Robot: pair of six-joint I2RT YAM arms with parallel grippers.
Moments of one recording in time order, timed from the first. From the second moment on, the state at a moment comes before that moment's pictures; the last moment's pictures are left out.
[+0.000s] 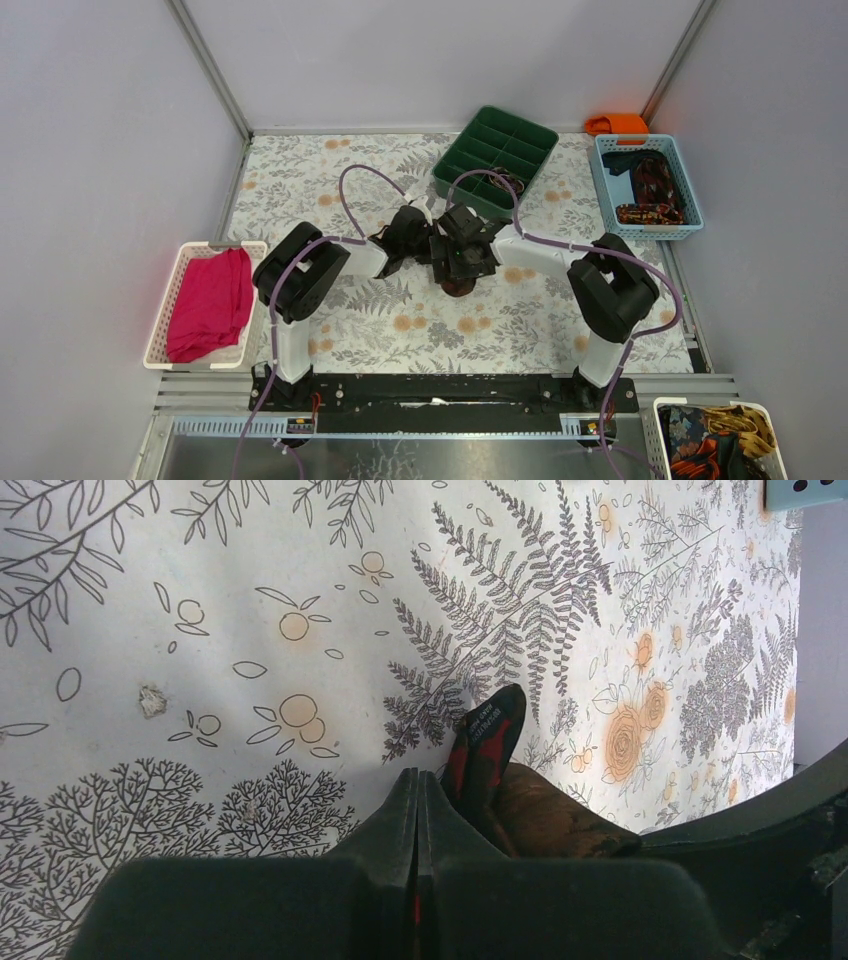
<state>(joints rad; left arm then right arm) -0.62 1.94 0.91 0.40 0.24 -0.73 0.75 1.78 1.15 -0.52 0.05 0.56</state>
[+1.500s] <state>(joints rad) -0.59 1.98 0.93 0.47 0.22 -0.74 0.84 1.90 1.24 -0.62 0.36 0.57</state>
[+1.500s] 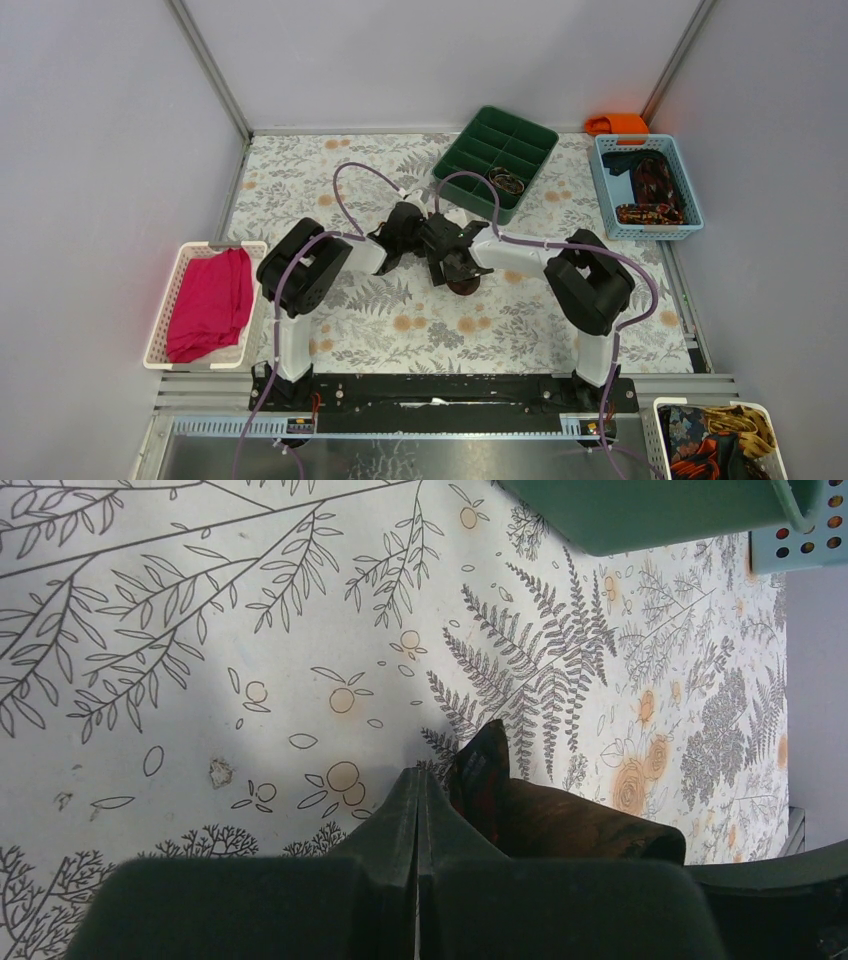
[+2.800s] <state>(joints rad) -0.50 1.67 0.97 -0.08 -0.03 -0.73 0.72 1.90 1.21 -0.48 0.32 0.50</state>
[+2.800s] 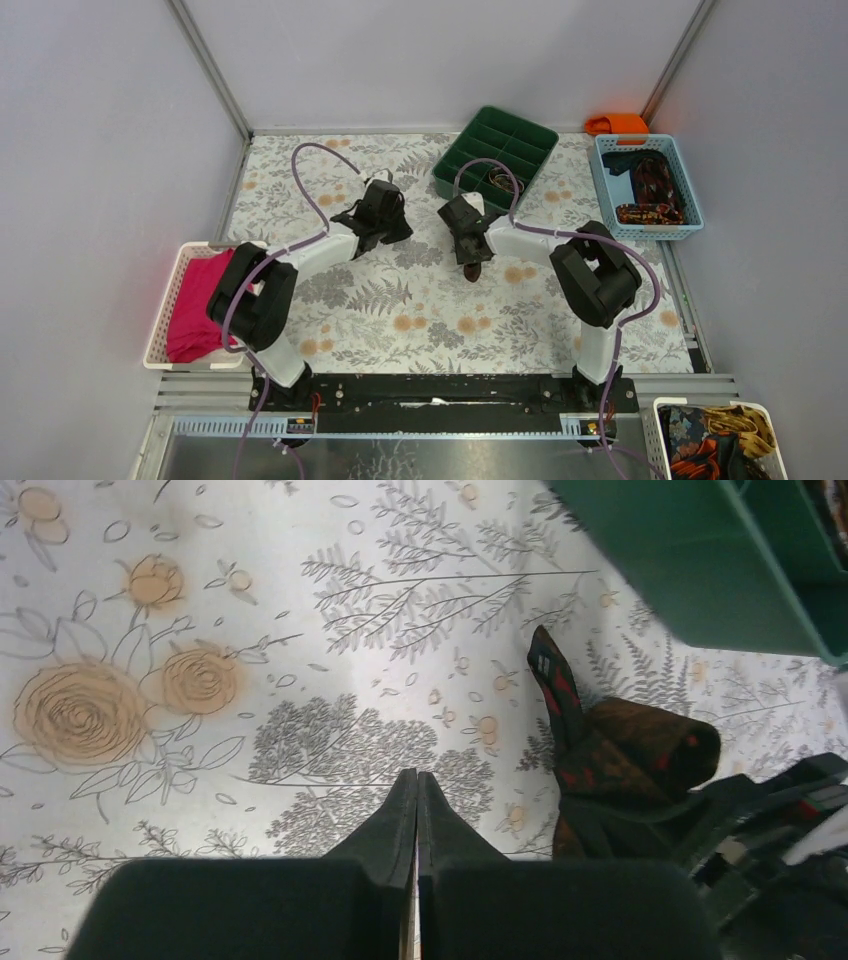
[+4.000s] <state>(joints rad) -0.38 1.73 1.16 -0.21 0.09 -0.65 0.42 2.51 2.42 -0.87 0.47 -0.04</state>
